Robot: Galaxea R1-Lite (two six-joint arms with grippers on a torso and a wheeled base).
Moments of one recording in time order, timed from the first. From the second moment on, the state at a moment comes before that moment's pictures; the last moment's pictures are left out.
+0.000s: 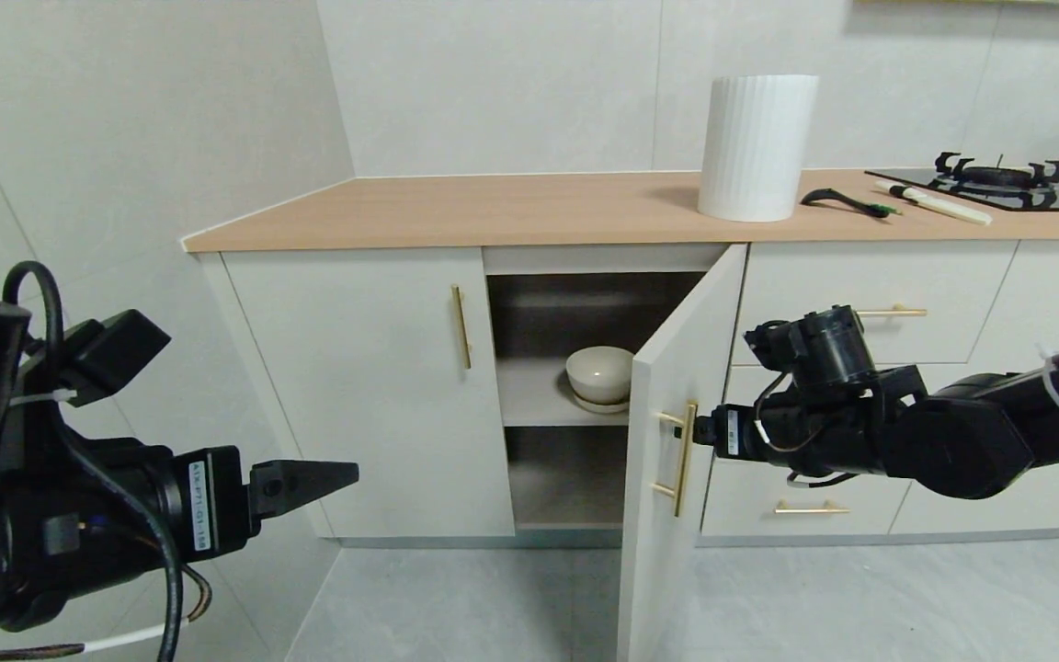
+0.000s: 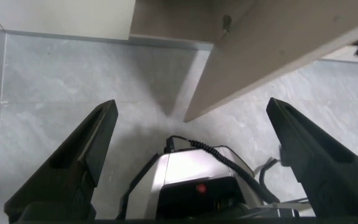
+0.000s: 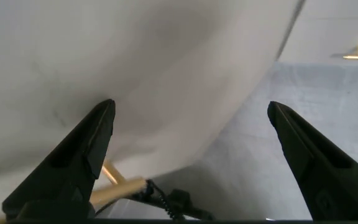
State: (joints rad) left arm -0.45 1.22 -0.82 0.22 0.07 -0.50; right arm 0.46 1.94 -1.03 -0.26 -0.05 0.39
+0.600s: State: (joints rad) left arm -0.46 1.23 -0.82 0.21 0.06 -0.50; right arm 0.48 2.08 -1.06 -0.45 -0.06 0.50
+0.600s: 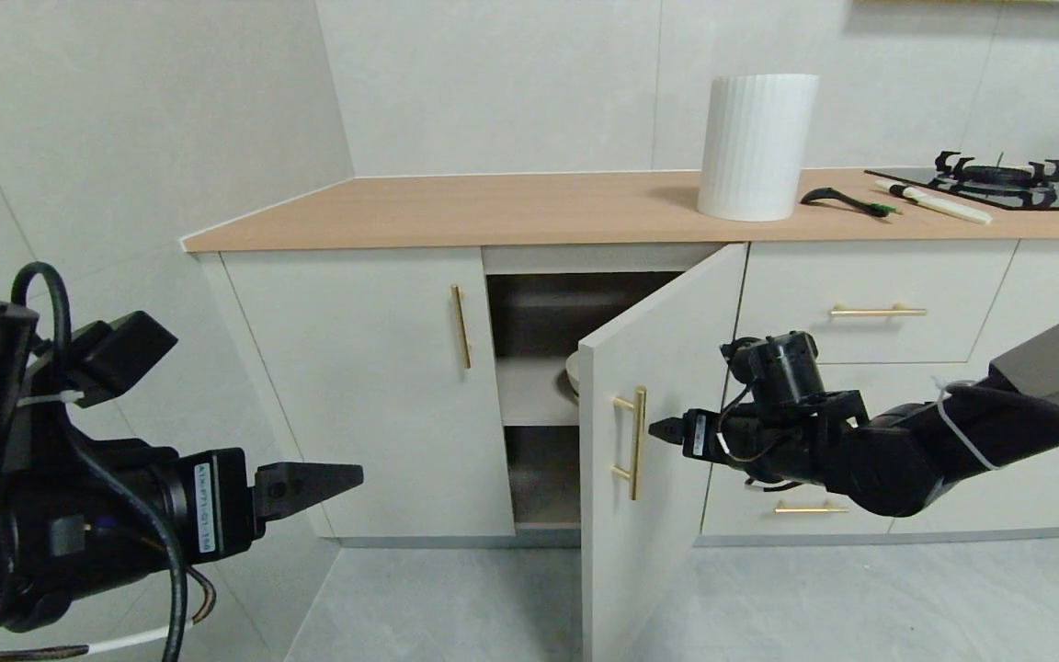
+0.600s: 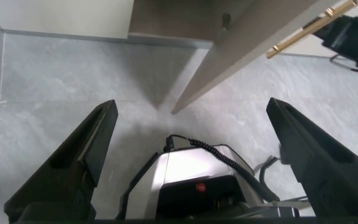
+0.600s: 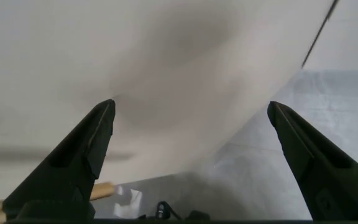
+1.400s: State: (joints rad) left arm -0.46 1.23 -0.82 0.22 0.02 -0.50; right arm 0.51 2.18 -1.12 -0.57 -0.13 0.59
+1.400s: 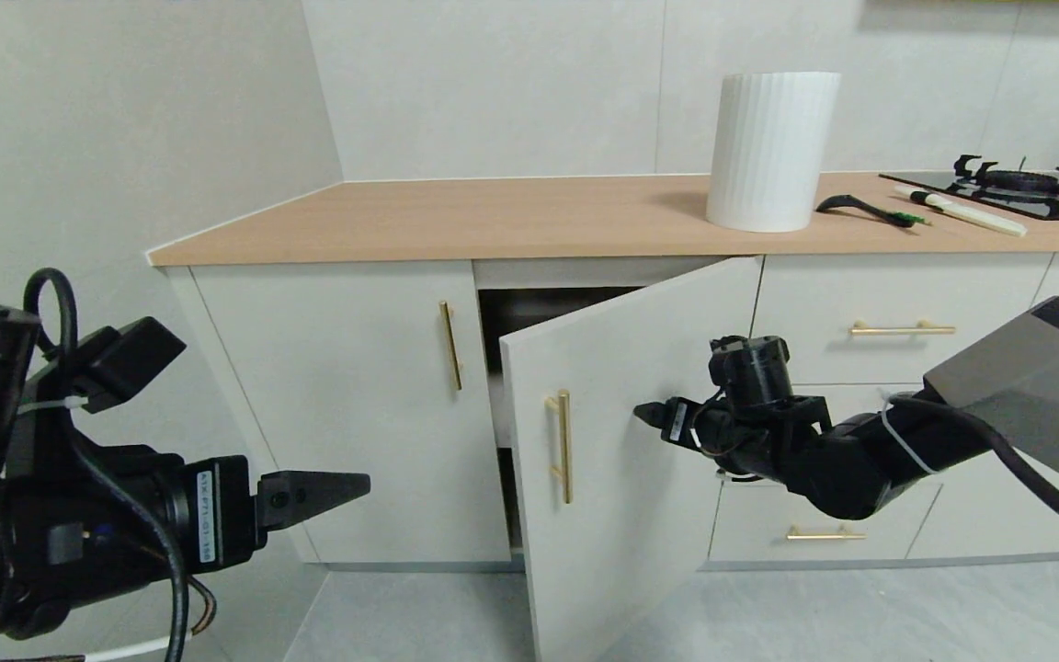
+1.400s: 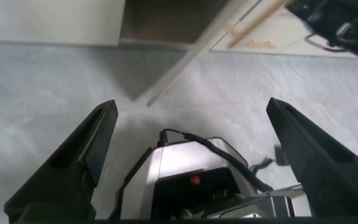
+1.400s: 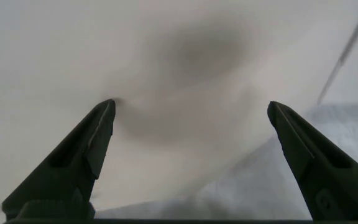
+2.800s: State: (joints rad) left arm -0.46 1.23 -0.82 0.22 0.02 -0.50; right arm 0.46 2.33 -1.37 -0.56 -0.39 0.71
